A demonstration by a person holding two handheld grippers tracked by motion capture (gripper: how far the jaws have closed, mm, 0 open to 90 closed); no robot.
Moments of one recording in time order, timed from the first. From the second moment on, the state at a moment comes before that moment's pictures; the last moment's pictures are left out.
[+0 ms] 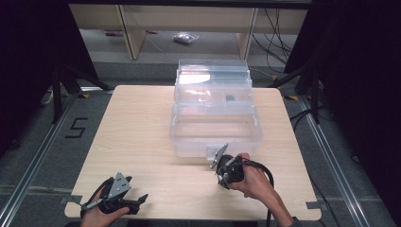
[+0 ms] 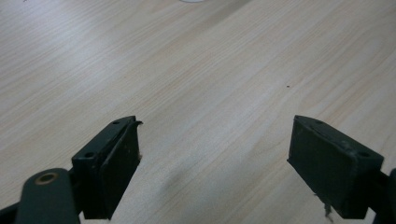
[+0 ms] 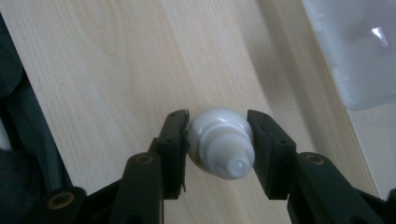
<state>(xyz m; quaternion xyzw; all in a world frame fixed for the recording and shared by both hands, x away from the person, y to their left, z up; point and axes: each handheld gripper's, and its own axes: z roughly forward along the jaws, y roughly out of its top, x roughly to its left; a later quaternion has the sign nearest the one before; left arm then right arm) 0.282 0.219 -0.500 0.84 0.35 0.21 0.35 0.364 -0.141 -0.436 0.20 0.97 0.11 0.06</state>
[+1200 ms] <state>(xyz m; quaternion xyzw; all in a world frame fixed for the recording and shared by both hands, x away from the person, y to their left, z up) 0.282 0.218 -0.500 0.84 0.35 0.21 0.35 0.378 -0.183 -0.374 0.23 0.96 0.14 0.06</state>
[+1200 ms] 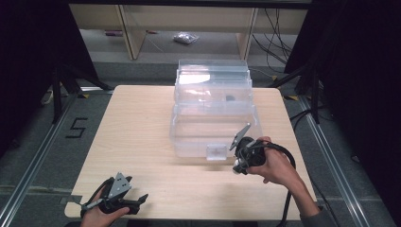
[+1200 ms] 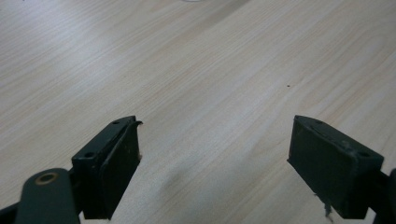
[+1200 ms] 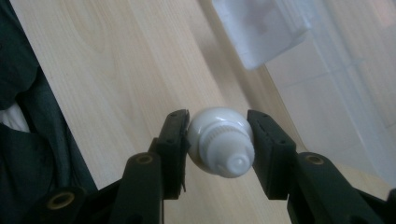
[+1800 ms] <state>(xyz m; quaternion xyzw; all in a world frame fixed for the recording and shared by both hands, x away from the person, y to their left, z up) 0.282 0.219 -0.500 0.84 0.35 0.21 0.35 0.393 -0.188 -0.328 0.24 0.96 0.14 0.07</state>
